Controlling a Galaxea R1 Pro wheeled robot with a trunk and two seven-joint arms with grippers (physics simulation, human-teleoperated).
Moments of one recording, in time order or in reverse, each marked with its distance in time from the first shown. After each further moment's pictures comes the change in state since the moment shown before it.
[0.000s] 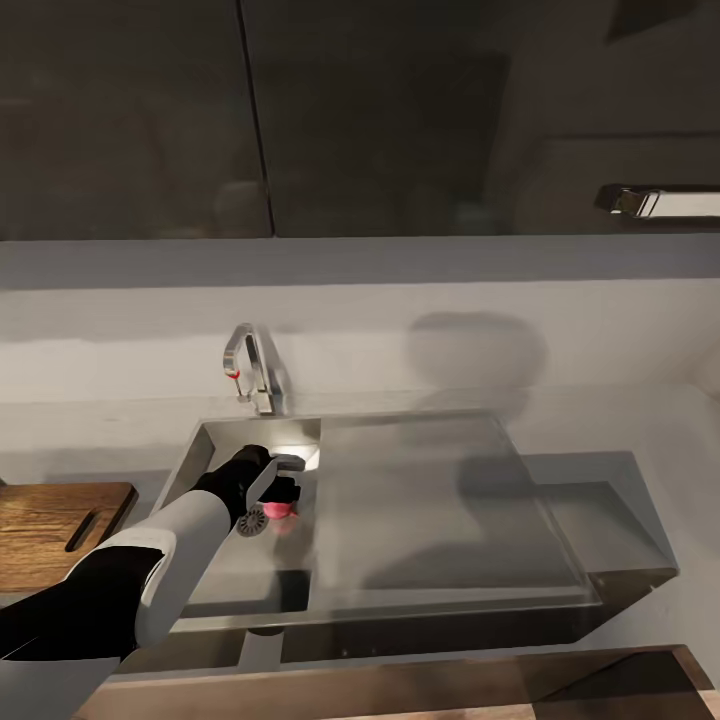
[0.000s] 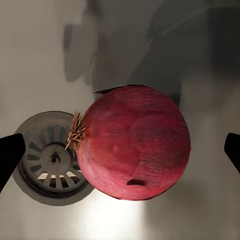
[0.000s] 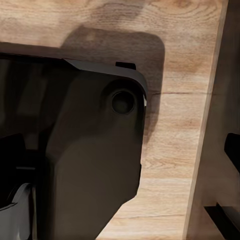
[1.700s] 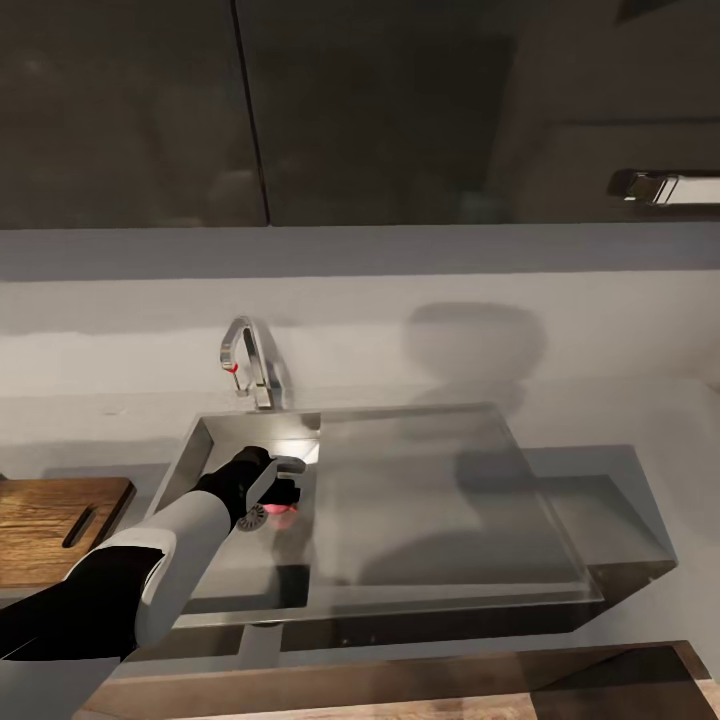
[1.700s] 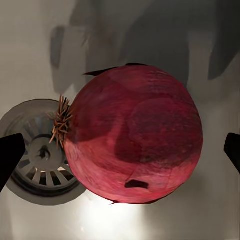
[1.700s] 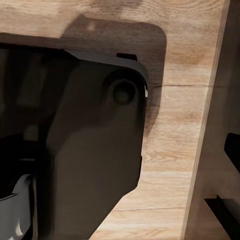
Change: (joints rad) left arm 0.000 0.000 0.000 0.010 0.000 0.000 -0.001; right arm 0.000 0.000 0.000 0.001 0.000 0.001 -0.001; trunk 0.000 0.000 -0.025
